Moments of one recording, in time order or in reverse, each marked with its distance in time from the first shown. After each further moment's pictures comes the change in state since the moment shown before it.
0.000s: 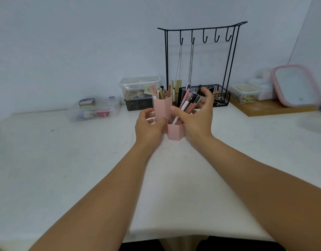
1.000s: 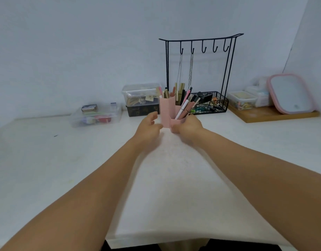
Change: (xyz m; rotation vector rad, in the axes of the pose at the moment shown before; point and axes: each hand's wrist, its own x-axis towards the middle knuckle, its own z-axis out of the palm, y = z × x) left_hand 0.021 0.019 -0.017 0.235 -0.334 -0.044; right_hand 0.025 0.008 0.014 -0.390 -0.386 0.423
